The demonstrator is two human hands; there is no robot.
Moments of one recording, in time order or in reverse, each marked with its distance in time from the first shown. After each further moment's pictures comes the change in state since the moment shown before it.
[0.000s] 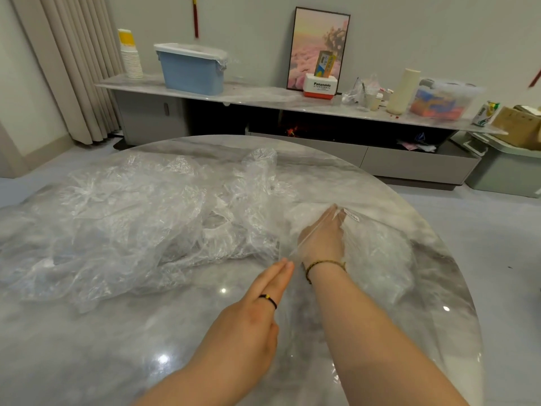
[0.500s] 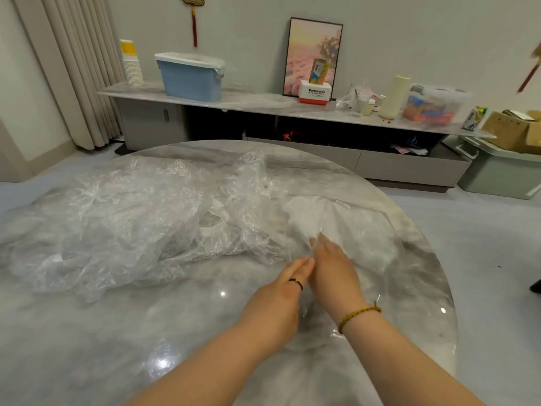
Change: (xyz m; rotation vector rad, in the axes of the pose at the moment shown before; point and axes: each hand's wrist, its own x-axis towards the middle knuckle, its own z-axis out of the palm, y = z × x) left_hand 0.039 0.023 0.027 0.045 0.042 0.091; right_hand -0.050 0.057 -0.030 -0.217 -0.089 -0.442
